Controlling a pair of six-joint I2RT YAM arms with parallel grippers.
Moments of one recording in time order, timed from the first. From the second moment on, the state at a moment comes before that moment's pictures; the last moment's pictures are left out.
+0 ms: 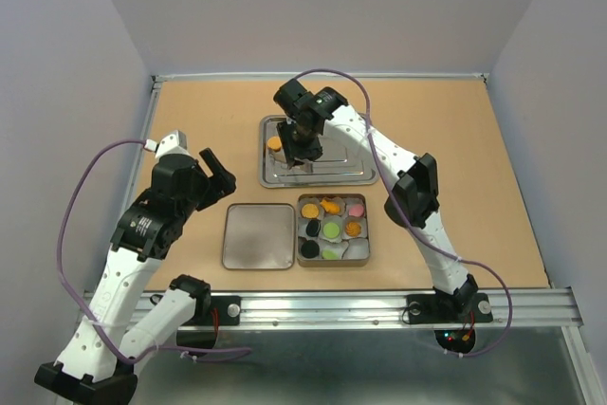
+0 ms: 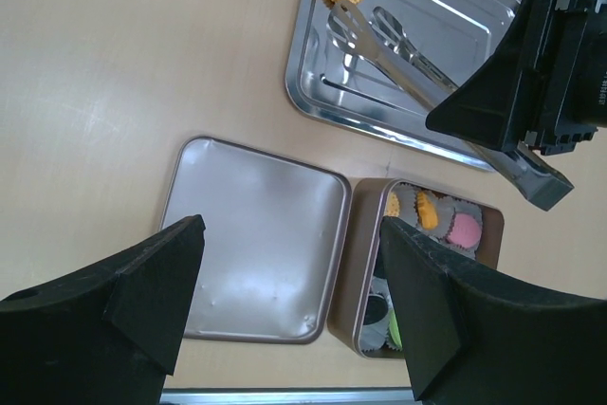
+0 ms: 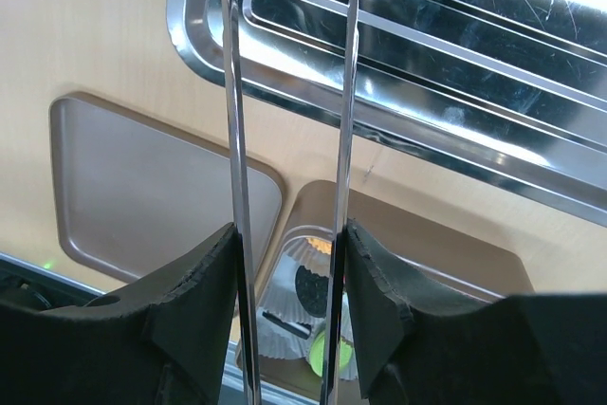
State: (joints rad) left arm -0.36 0.73 0.96 -0.84 -0.20 -0.70; right arm 0.78 2.32 2.41 -1.26 0.00 0.48
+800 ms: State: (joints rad) left arm -0.36 0.76 0.98 -0.84 -0.20 -0.66; right arm 0.78 2.45 2.42 -1.22 0.02 0.48
